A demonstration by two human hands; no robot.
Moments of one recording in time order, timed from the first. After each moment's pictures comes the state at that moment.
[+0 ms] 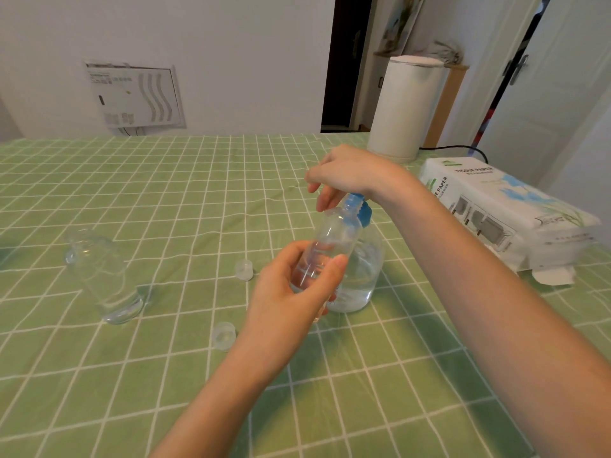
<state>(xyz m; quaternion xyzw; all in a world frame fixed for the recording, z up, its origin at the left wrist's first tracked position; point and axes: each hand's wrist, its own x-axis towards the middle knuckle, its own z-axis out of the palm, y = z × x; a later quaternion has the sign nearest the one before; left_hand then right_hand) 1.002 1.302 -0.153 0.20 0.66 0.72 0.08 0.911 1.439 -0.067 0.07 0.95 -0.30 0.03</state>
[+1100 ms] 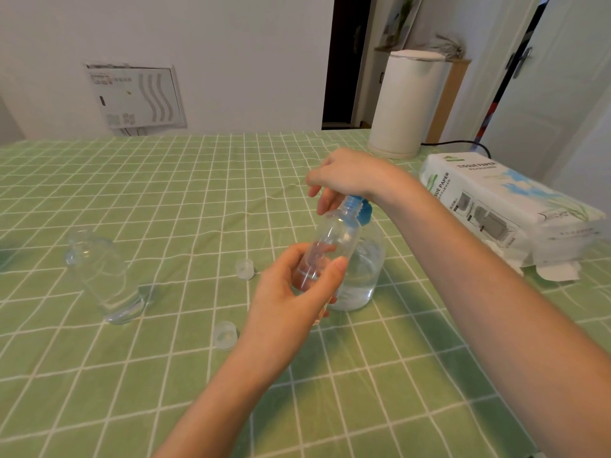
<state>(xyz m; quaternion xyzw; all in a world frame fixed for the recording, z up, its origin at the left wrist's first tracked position) 1.004 1.302 -0.154 0.20 0.67 0.71 0.08 0.914 1.439 -0.071 0.07 0.96 -0.28 0.03</state>
